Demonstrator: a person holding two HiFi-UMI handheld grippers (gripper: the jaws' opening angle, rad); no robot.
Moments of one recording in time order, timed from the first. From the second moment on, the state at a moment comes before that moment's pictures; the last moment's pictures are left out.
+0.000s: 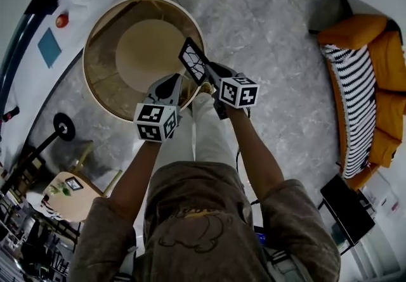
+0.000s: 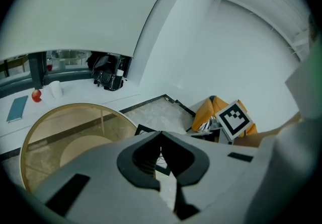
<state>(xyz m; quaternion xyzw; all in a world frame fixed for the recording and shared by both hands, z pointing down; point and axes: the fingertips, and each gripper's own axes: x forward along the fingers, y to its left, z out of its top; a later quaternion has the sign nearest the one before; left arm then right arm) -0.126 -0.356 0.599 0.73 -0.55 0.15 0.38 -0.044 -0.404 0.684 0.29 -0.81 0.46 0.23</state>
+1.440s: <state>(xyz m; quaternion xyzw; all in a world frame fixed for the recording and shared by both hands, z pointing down) -0.125 -0.308 0.324 0.81 -0.53 0.07 0.24 -0.015 -0.331 0.344 0.29 -0.92 0.25 0.13</state>
